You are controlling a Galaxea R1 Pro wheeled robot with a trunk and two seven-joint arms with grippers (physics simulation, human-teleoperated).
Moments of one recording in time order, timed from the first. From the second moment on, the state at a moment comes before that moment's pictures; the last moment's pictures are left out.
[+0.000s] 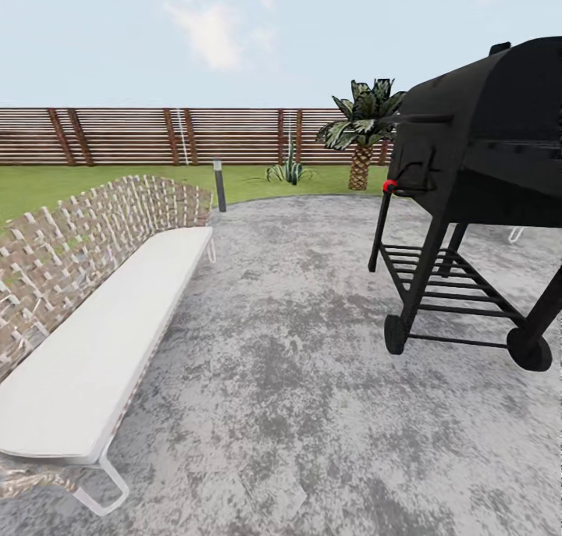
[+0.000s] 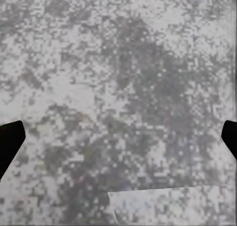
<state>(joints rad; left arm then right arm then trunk) -0.22 0.07 0.08 -0.29 0.04 -0.25 0.01 -0.03 -0.05 -0.03 -0.53 0.00 -0.26 -0.01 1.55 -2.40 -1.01</state>
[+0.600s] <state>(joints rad) -0.22 0.07 0.08 -0.29 0.04 -0.25 0.01 -0.03 -0.05 -0.03 -0.53 0.00 -0.26 0.00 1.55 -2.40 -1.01</state>
